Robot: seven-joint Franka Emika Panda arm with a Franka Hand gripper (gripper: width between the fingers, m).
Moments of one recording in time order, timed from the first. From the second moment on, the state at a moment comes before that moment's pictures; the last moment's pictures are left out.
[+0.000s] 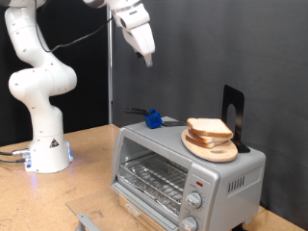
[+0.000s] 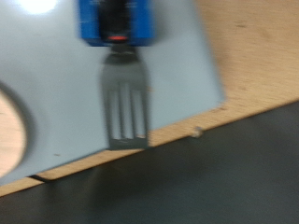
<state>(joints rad) 0.25 -0.57 0.00 -2.38 0.36 1.98 -0.31</state>
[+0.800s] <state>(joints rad) 0.26 -0.53 0.05 -2.56 0.45 2.19 -0.29</state>
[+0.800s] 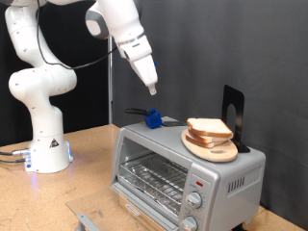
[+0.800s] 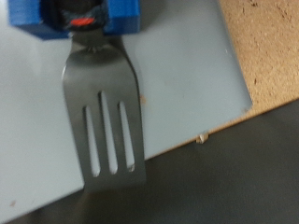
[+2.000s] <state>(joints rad) 0.28 -0.38 0.07 -2.62 0.44 2.43 -0.37</state>
